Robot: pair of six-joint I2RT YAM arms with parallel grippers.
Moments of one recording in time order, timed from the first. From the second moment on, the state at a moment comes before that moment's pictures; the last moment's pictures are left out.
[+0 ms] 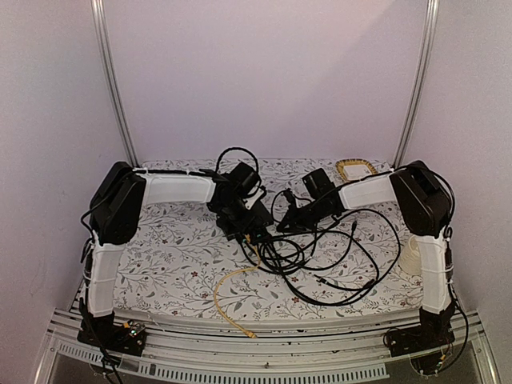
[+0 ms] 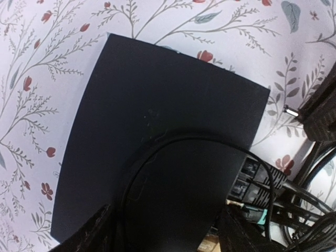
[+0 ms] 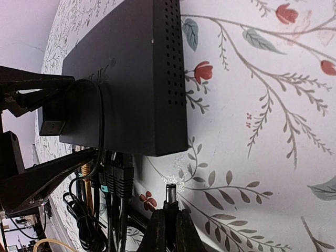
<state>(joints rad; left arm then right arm) -0.74 2.21 1.67 -0.56 -0.16 0.01 0.58 2.20 1.42 -0.16 -0.57 0.47</state>
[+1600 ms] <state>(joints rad) -0.66 2.07 1.51 -0.63 -0.11 -0.10 0.60 2.15 1.42 -0.19 -0.48 0.45</state>
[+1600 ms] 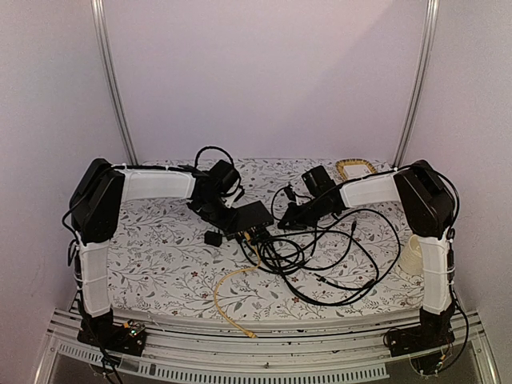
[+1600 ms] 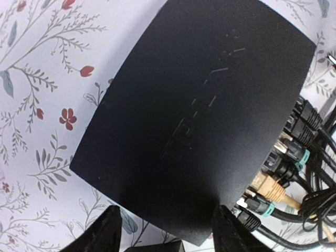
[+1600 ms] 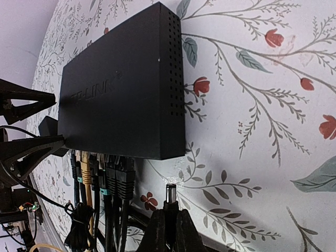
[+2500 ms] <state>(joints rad) -0.66 1.85 1.39 -0.62 -0.16 -0.15 0.60 2.15 1.43 -0.20 -0.48 0.41</state>
